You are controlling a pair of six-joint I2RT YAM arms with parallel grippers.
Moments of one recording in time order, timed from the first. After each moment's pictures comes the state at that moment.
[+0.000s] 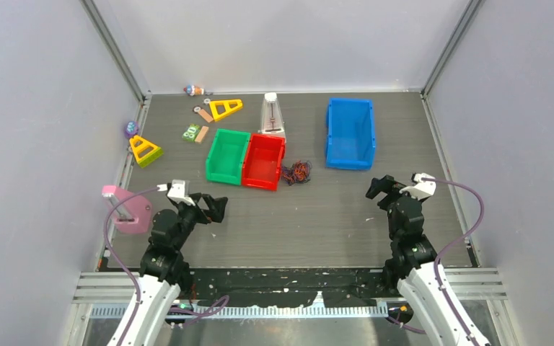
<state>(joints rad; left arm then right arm) -0.21 0.23 0.12 -0.05 0.10 -0.32 0.20 0.43 0.19 -0.02 0.39 0.43</state>
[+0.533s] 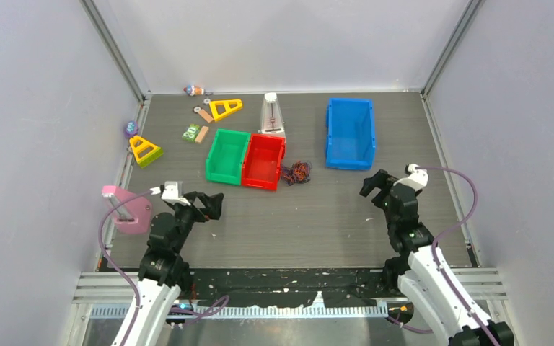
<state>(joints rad) -0.21 0.21 0.12 -0.05 0.07 -0.34 0.20 0.58 0.24 -0.05 0.34 0.53</state>
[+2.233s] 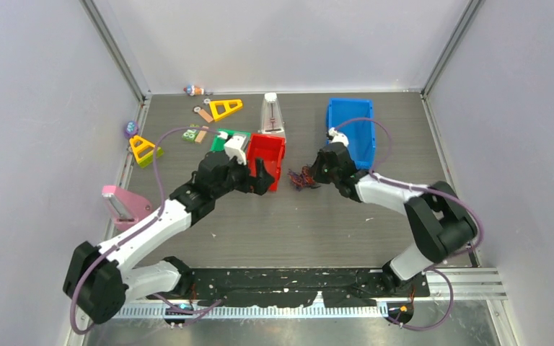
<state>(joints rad) -0.61 1.08 0.69 -0.01 0.08 -0.37 0.54 1.61 0.82 0.15 0.09 0.61</state>
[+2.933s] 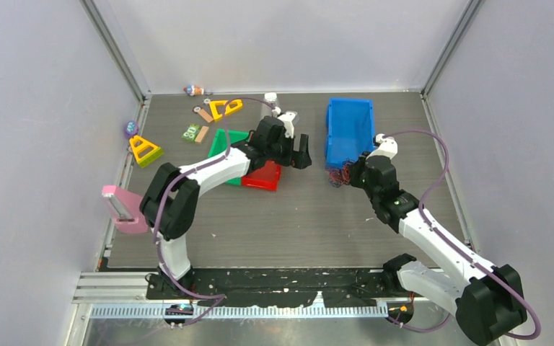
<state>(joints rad) -0.66 1.82 1.30 -0.07 0.21 -0.38 0.42 0.97 0.59 -0.06 0.30 0.50</state>
